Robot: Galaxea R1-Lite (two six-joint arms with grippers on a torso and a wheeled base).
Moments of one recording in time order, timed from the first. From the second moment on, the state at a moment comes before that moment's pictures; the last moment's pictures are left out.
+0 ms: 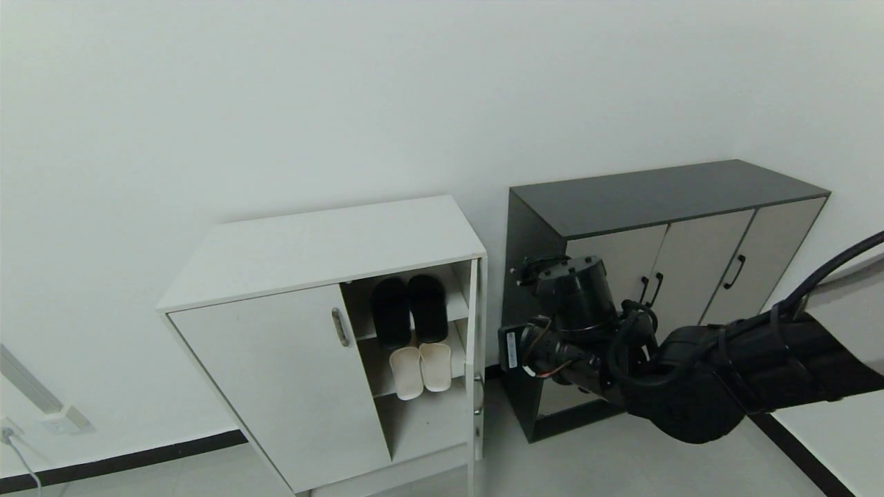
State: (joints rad) left arm 0.00 0.00 0.00 0.00 0.03 -0.02; right arm 0.78 1.99 -1.09 -0.45 -0.28 0.27
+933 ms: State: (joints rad) left arm 0.00 0.00 0.00 0.00 0.03 -0.02; right arm 0.78 1.97 -0.99 -0.59 -0.25 0.18
